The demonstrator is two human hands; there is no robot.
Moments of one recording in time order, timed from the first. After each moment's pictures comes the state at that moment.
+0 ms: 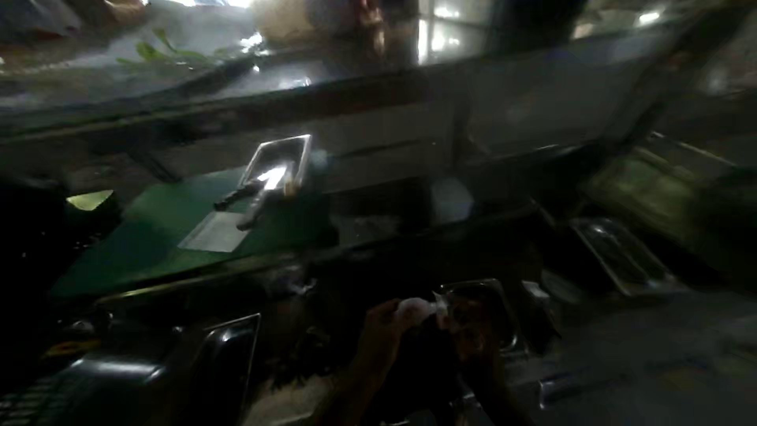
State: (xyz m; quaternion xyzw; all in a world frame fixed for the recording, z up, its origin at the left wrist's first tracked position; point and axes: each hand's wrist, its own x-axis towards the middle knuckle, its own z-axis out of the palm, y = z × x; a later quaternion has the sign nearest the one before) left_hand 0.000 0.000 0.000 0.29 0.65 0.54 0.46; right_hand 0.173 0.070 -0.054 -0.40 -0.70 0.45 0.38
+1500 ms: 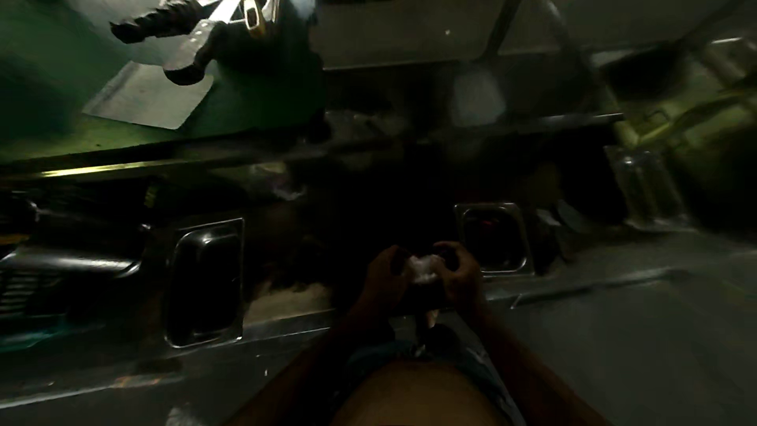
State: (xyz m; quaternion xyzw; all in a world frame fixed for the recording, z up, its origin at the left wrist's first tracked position) left_hand -0.015 -0.044 -0.107 0.35 0.75 0.34 0.44; right_hand 0.149 0.041 -0.104 -0.49 -0.67 0.53 0.19
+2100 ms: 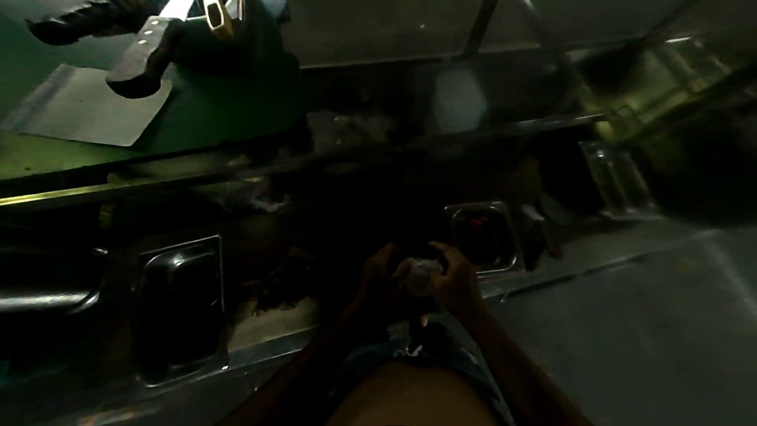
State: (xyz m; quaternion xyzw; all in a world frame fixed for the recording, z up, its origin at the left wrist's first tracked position) left_hand -0.029 -0.029 -0.091 0.40 0.71 0.37 0.44; right_hand 0.135 0.049 -0.088 -0.53 -0.74 0.40 0.06
